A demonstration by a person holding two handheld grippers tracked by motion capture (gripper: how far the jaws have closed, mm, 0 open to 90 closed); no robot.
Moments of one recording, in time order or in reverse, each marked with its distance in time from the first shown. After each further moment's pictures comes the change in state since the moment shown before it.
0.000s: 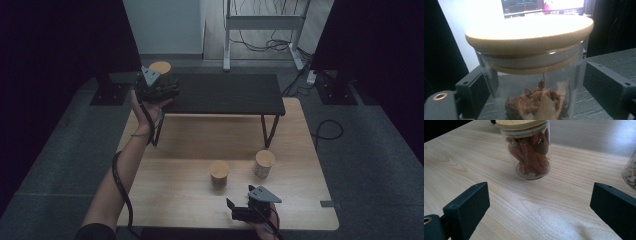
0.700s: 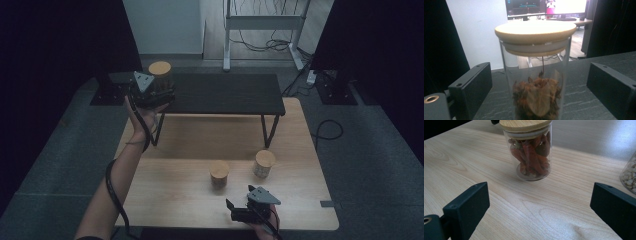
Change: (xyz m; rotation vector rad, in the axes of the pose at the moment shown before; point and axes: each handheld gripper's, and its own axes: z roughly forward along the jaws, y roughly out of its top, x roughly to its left) left arm 0.000 -0.005 -0.034 -0.021 0.010 -0.047; right arm 0.007 0.000 -0.003 -0.009 -0.015 -0.029
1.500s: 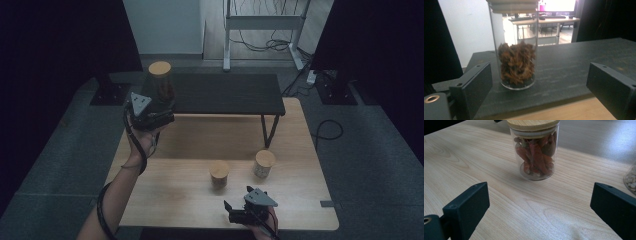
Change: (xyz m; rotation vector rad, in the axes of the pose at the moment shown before) left arm -0.005 -0.030 -0.053 0.020 -0.071 -0.036; right arm 0.008 0.000 0.001 0.004 -0.005 -0.037
